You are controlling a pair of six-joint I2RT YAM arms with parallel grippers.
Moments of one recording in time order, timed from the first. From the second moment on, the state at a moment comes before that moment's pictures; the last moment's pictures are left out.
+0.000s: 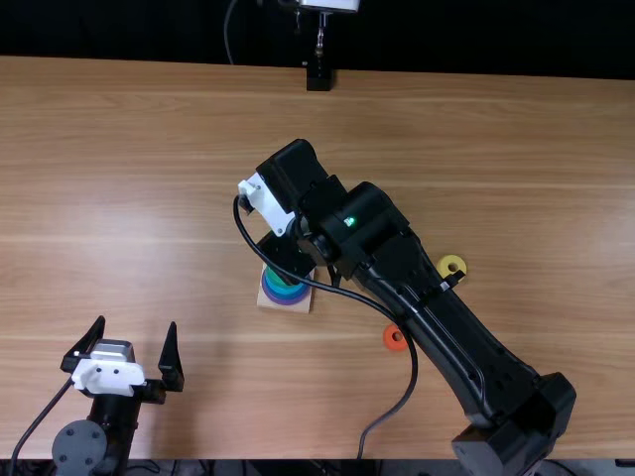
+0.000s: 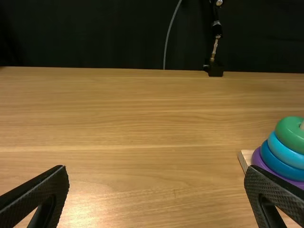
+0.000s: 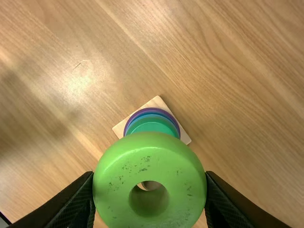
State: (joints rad) left arm -0.11 0.01 0.05 -0.14 -0.02 -0.08; right arm 0.69 1.96 2.01 -1.19 -0.06 -0.18
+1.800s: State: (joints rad) left arm -0.11 0.01 0.05 -0.14 -0.02 -0.08; right arm 0.26 1.70 1.51 -0.62 0.10 -0.12
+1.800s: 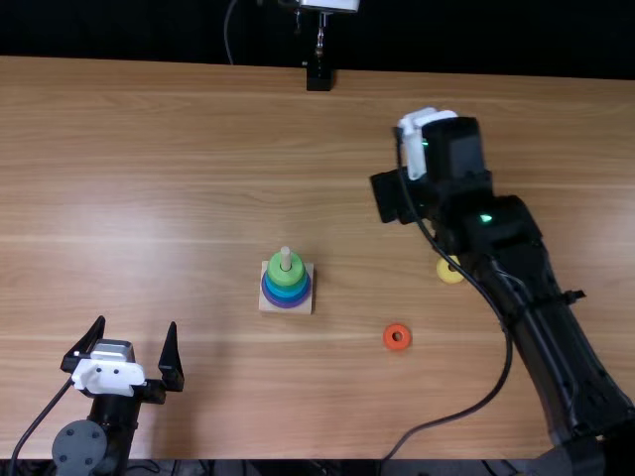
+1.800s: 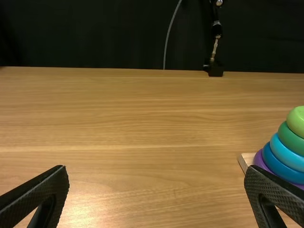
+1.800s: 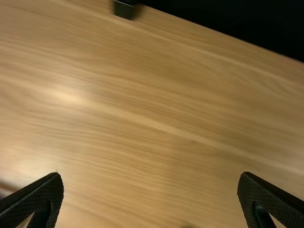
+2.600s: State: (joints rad) left arm -0.11 0.01 0.05 -0.14 -0.02 -0.08; right arm 0.06 1.69 1.31 -0.62 -0.10 0.09
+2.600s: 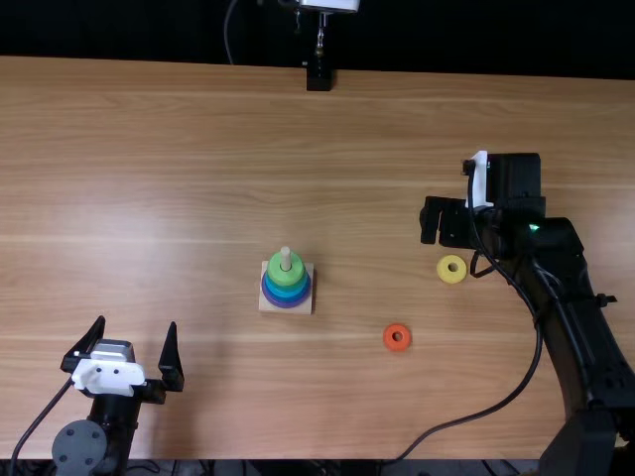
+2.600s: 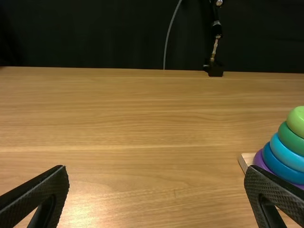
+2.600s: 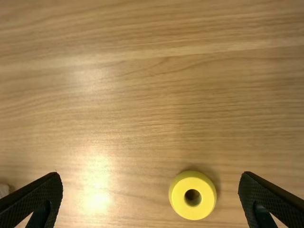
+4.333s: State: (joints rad) left arm -0.11 0.01 0.05 -0.14 -0.02 -0.08; right arm 0.06 1.91 1.23 -0.68 0.02 0.01
